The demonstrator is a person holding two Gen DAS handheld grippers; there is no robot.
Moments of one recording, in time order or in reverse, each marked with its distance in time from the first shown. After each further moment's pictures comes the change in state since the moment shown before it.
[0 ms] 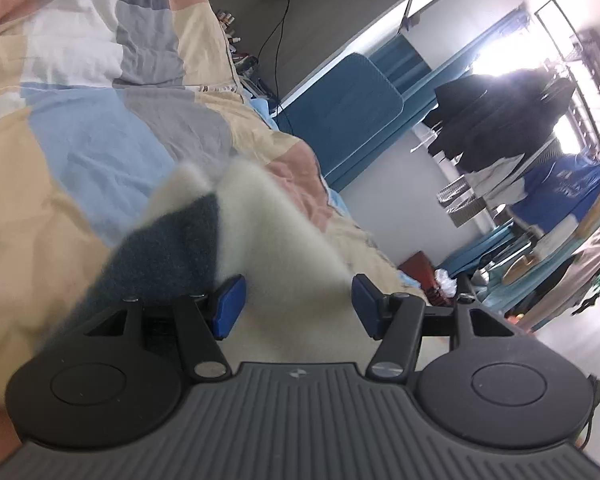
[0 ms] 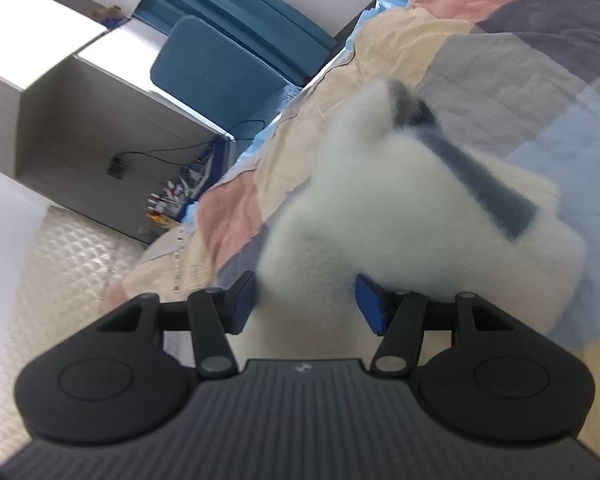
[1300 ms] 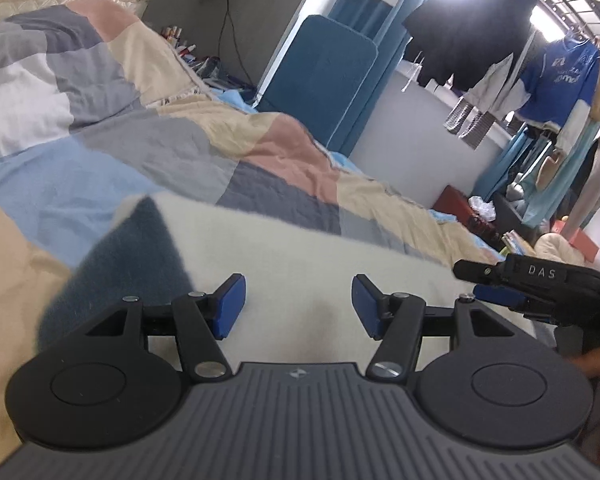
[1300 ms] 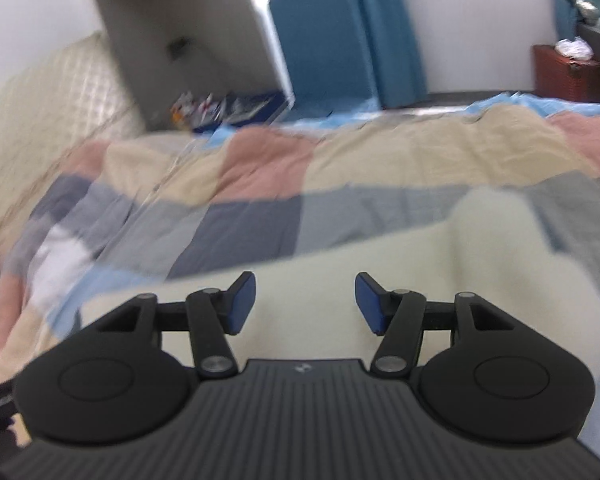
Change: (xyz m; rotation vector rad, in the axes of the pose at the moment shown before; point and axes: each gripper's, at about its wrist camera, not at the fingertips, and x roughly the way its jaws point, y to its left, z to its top) left arm 0.039 -0.026 -0.022 0.341 0.059 0.092; right arm 0.045 0.076 -0.061 -0.671 0.007 -0.069
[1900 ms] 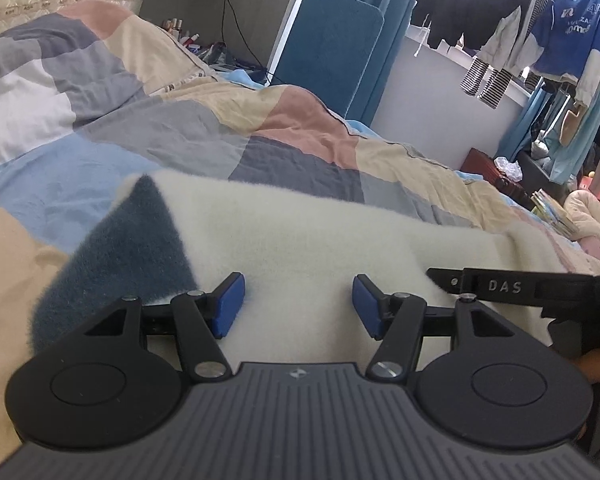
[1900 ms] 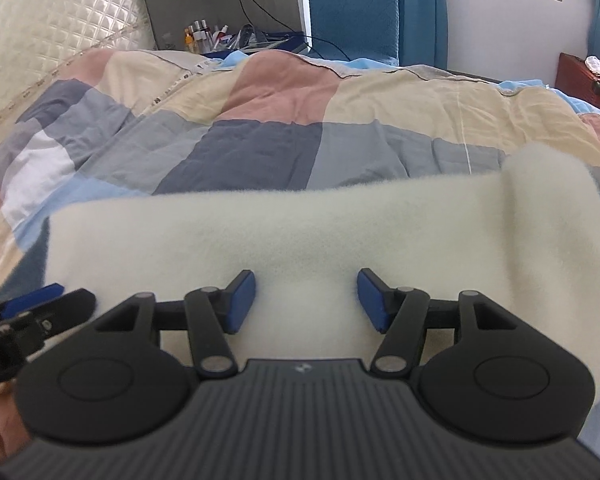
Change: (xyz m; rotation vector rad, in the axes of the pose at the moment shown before) left arm 0.021 -0.009 -0.010 0.094 0.072 0.080; right arm 0.038 0.025 -0.026 -0.160 0.129 -0.060
